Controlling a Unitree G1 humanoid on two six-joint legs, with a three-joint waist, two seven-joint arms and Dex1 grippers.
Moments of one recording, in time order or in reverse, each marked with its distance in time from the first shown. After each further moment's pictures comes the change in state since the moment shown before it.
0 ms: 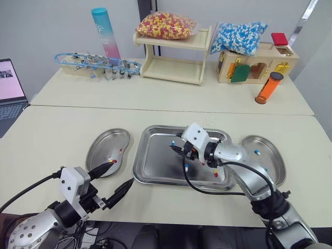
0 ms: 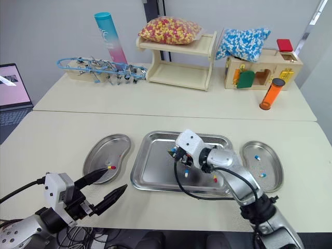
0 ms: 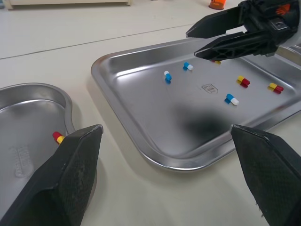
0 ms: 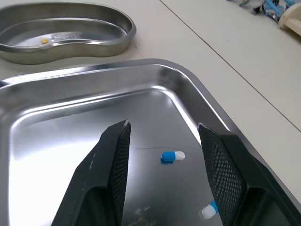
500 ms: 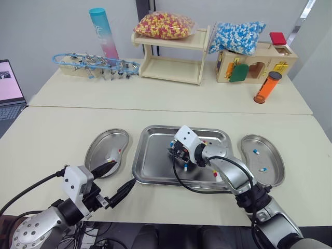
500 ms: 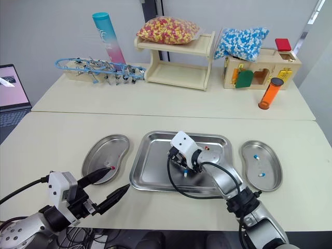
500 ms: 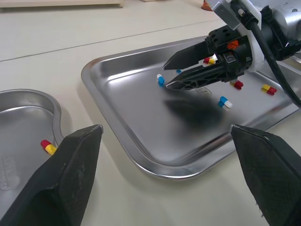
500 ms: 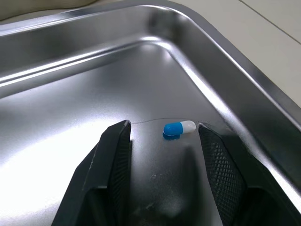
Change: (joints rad) left arm -0.008 0.001 -0.021 -0.001 0.005 0.001 -0.003; right arm -0.046 0.107 0.022 0.204 -0.054 0.041 -0.039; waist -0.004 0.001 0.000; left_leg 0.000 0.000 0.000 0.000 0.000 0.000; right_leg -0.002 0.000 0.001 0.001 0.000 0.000
